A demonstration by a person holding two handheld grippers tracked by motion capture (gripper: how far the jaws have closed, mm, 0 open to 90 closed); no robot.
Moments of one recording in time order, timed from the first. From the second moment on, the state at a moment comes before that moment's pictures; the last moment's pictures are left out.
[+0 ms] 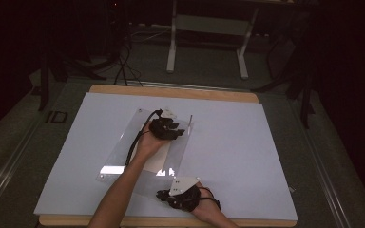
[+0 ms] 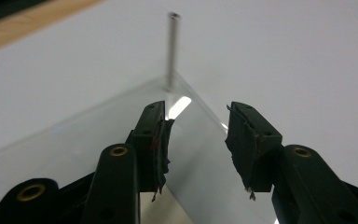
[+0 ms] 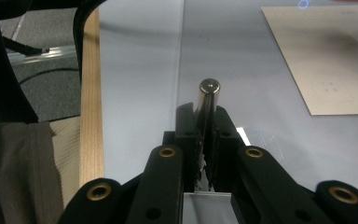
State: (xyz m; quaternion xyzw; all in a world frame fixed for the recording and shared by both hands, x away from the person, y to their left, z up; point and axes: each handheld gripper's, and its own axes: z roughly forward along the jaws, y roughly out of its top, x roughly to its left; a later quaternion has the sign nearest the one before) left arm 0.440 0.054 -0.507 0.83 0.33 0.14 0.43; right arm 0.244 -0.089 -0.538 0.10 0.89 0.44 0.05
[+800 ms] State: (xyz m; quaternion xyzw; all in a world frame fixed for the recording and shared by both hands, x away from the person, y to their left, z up) left arm 0.497 -0.001 -0.529 0.85 0.34 0.13 0.38; right arm 0.242 -0.091 -0.542 0.13 0.88 0.46 0.04
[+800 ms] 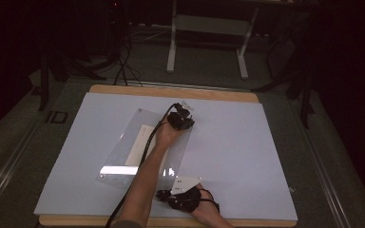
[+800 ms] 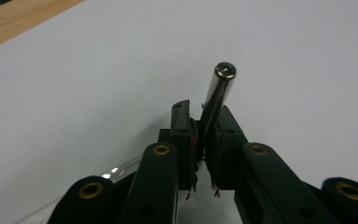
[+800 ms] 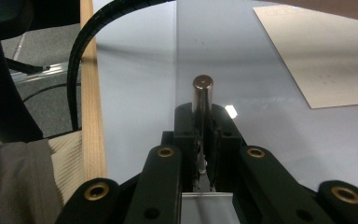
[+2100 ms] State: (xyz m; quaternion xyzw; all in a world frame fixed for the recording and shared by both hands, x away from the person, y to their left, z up) left arm 0.504 0.120 -0.490 0.80 0.45 0.18 0.35; right arm 0.277 -0.183 -0.490 0.28 0.80 0.52 0.09
